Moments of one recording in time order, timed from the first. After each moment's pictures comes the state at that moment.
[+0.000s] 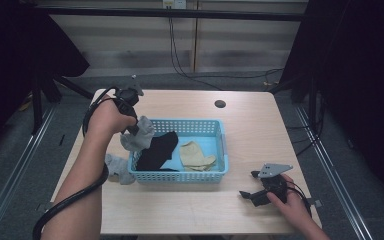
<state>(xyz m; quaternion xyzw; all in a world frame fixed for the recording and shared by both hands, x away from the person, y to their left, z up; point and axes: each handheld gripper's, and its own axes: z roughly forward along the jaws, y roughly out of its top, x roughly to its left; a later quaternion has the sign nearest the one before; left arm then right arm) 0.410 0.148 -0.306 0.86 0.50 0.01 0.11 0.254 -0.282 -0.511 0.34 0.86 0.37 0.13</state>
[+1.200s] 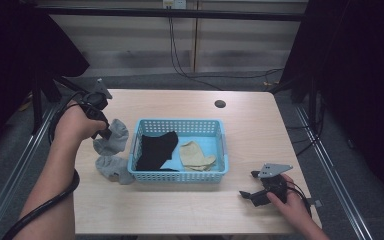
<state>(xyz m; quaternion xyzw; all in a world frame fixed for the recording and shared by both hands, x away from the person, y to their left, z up) 0.398 0.218 -0.311 0.83 0.55 0.02 0.11 0.254 -0.282 -0.511 0.34 0.86 0.37 0.13</state>
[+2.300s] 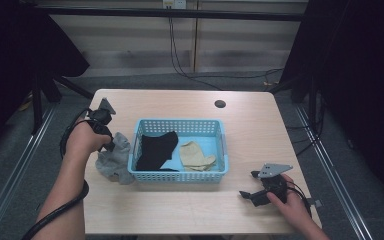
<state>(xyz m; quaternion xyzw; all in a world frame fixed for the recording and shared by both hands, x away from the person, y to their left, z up) 0.400 0.220 -0.369 0.82 0.56 0.01 0.10 0.254 -0.282 -0.511 0.34 0.86 0.37 0.13</state>
